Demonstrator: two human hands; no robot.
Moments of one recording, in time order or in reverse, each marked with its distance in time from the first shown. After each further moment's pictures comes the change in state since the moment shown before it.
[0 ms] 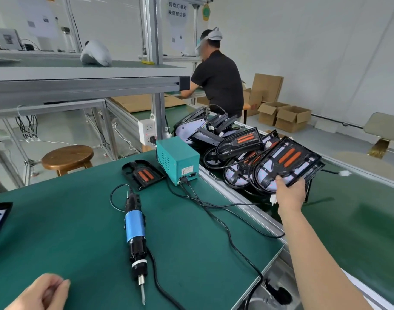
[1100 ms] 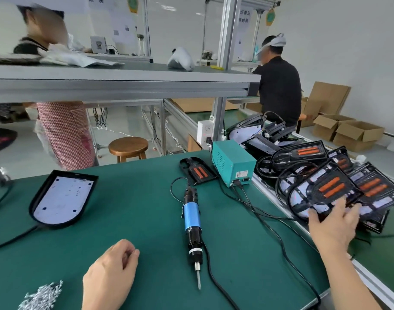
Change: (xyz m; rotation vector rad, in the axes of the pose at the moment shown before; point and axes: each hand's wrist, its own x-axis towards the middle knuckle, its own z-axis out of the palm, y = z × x) left_hand -0.044 0.092 -0.014 0.218 0.033 -0.187; right_hand -0.052 0.025 0.016 -0.676 -0.155 -0.319
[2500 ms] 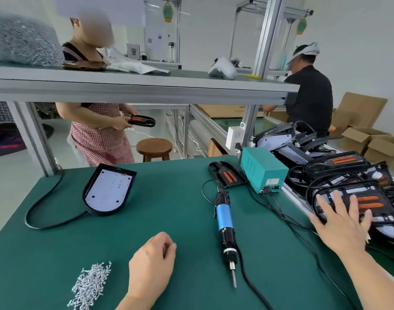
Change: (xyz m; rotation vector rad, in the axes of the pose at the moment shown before) left_hand -0.002 -0.006 -0.004 -0.059 -0.016 0.043; right_hand -0.007 -0.046 0.010 -0.643 -0.192 -0.420
